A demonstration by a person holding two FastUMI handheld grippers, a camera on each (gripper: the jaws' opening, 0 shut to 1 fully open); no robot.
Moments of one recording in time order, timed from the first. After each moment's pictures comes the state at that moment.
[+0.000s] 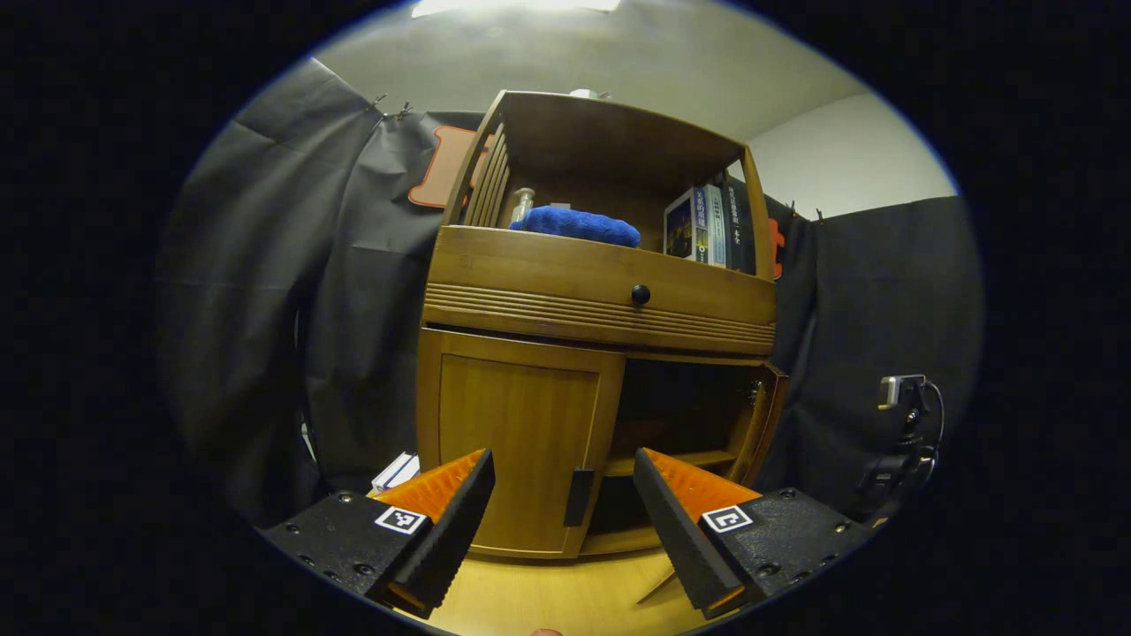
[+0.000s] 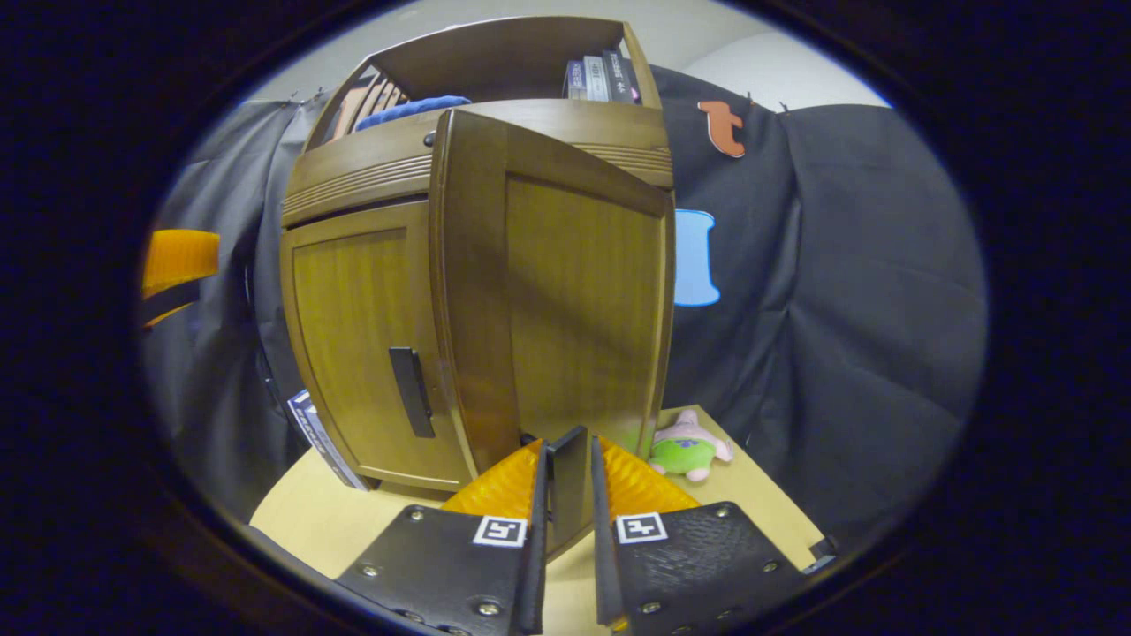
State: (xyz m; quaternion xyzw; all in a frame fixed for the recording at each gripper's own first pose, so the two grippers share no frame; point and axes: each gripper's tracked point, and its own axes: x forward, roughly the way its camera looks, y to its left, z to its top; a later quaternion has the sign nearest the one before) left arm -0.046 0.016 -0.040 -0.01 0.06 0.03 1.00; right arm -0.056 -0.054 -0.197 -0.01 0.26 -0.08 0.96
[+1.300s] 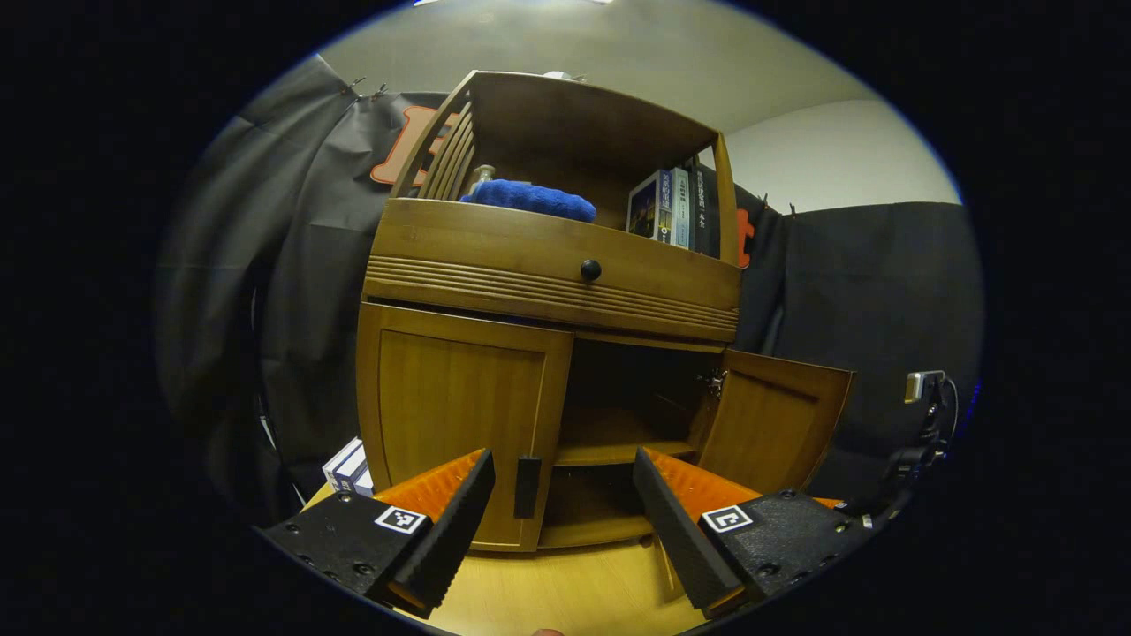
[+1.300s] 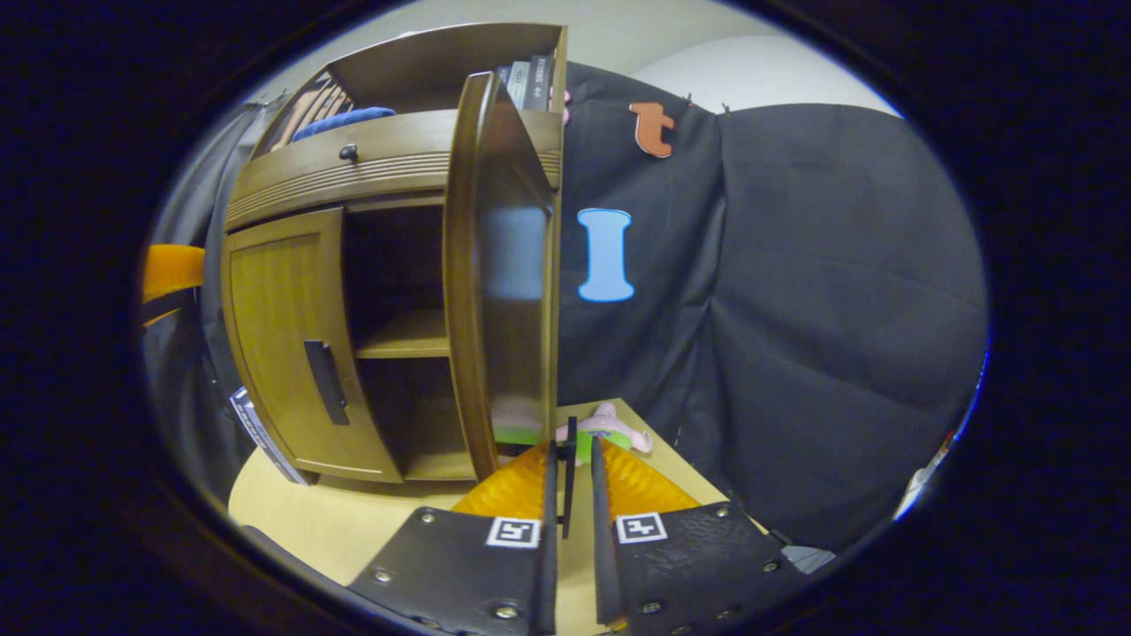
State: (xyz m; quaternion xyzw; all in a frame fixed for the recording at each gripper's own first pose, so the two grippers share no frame) left arm -0.028 -0.031 -0.062 -0.03 0.09 -0.03 1.00; right arm -0.104 -0.153 -0.183 -0.03 0.26 -0.19 0.95
